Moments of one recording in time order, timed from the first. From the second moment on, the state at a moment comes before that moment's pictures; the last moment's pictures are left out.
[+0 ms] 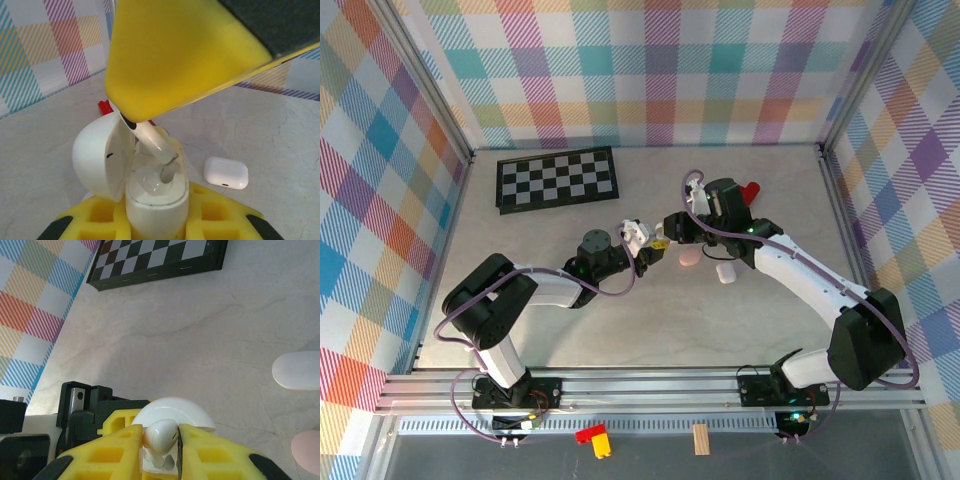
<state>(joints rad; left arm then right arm) -0.68 1.71 0.67 0.94 0.38 0.07 0.55 1.39 1.06 -0.30 -0.36 0.47</state>
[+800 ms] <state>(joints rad) -0.68 1.71 0.69 0.94 0.38 -0.03 0.55 1.39 1.06 -0.28 -0.35 0.46</state>
